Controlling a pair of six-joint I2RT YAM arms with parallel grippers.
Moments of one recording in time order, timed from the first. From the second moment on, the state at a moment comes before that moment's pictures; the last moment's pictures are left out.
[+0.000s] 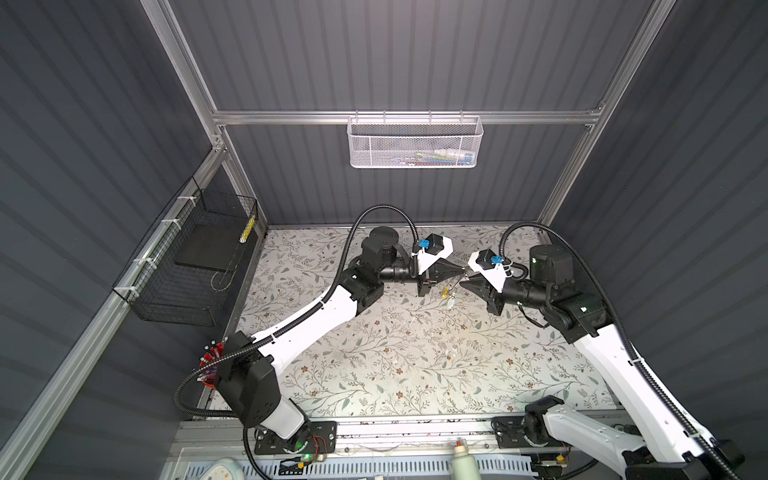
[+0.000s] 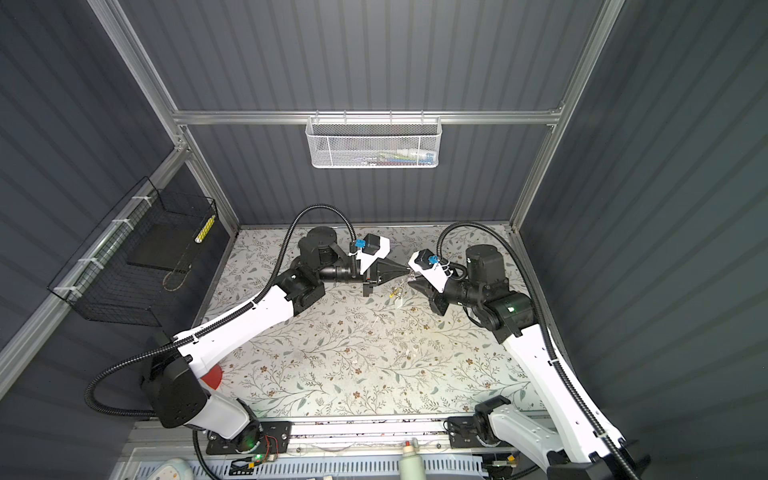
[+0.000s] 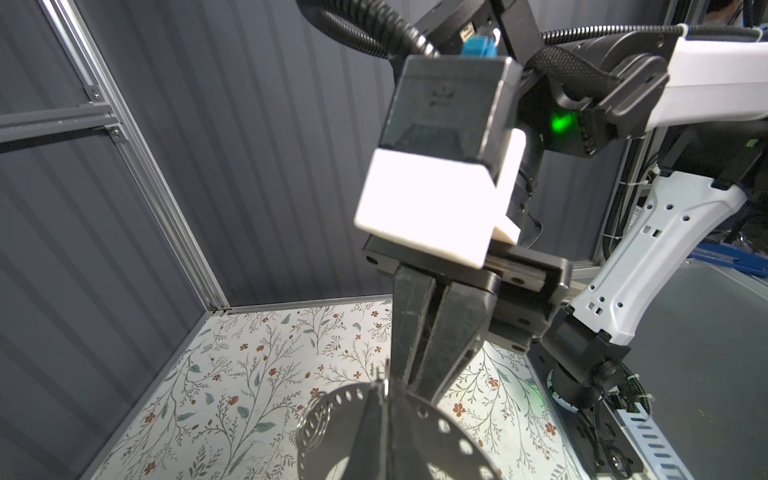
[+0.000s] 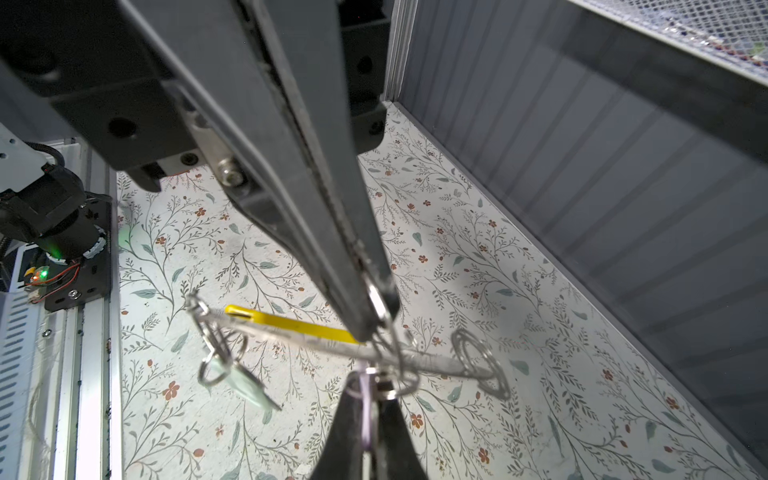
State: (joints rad) left arm -0.77 1.55 1.32 0.18 0.84 0.17; right arm 0.35 1.02 1.12 -0.62 -0.61 -0.48
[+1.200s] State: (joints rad) left arm -0.78 1.49 1.29 0.12 0.80 0.32; right arm 0.35 0.95 1.17 -0.71 -0.50 -0.49
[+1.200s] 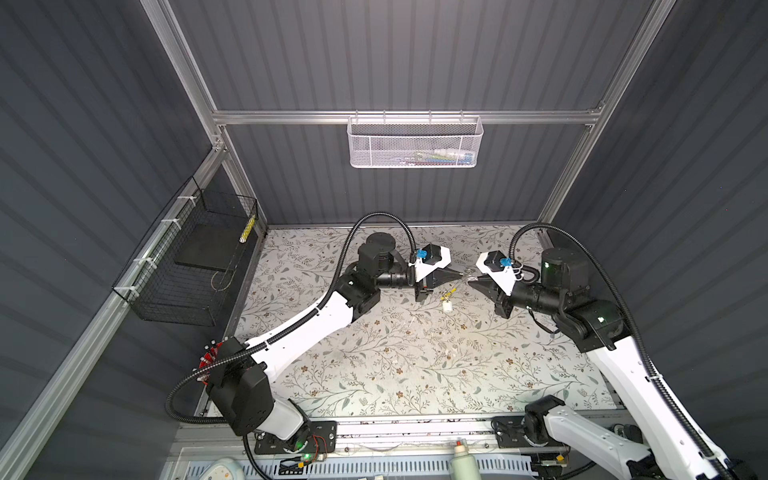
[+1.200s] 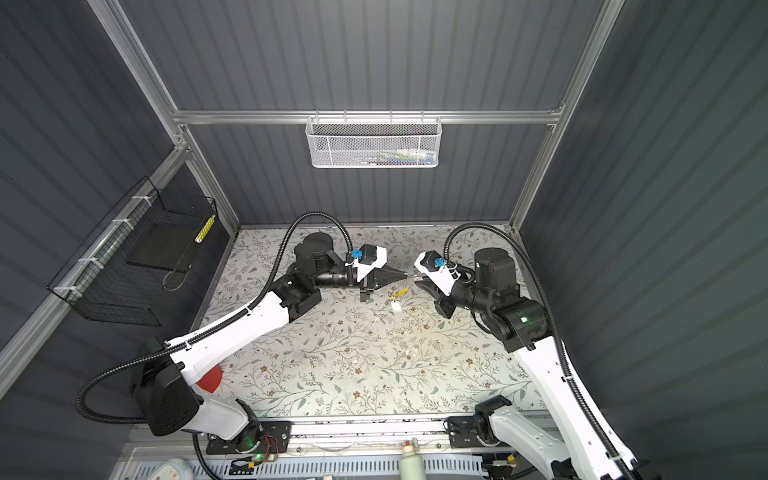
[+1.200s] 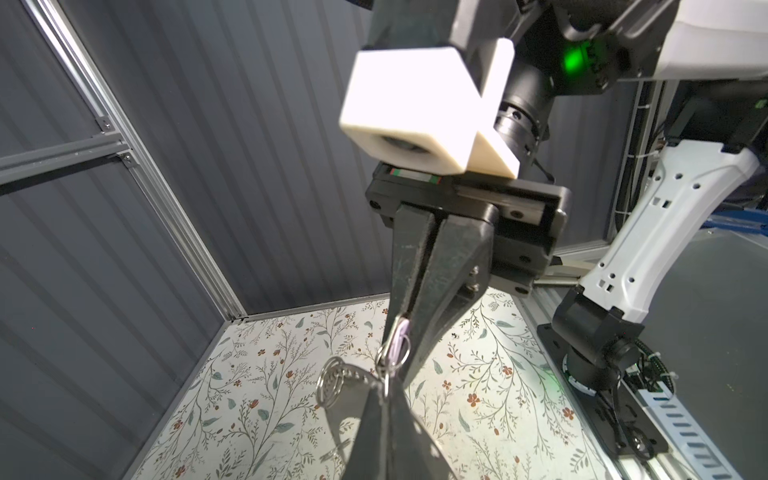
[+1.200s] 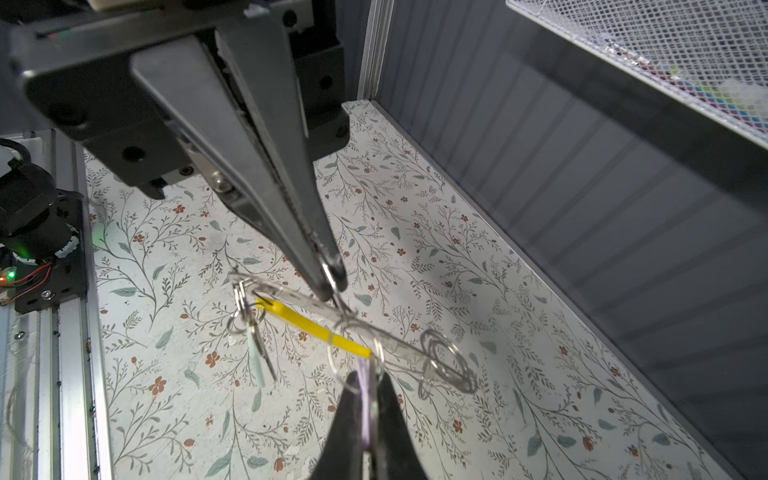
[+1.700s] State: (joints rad) left arm -0.78 1.49 1.36 -0.07 0.77 0.46; right arm 0.36 0.96 1.18 -0.72 -0.48 -0.54
